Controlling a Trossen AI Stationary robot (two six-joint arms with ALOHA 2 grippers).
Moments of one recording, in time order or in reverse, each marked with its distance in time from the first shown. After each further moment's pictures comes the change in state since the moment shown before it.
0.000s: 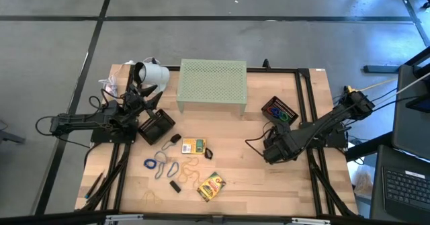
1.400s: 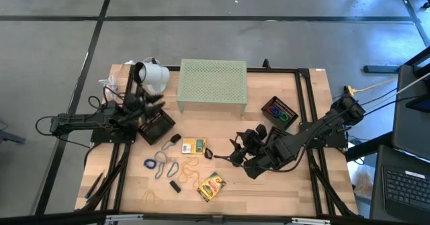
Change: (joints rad) left arm -0.001 0.001 0.000 0.039 0.384 -0.305; right arm 0.027 0.141 0.228 0.758 0.765 -0.792
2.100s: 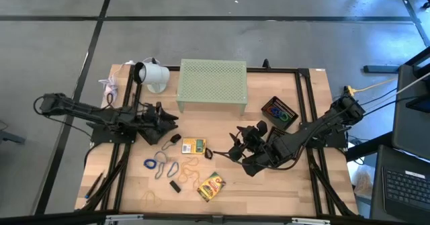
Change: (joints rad) left arm -0.224 0.515 0.097 0.036 0.024 -0.088; right arm -0.023 0.000 0.000 0.007 0.099 -0.036
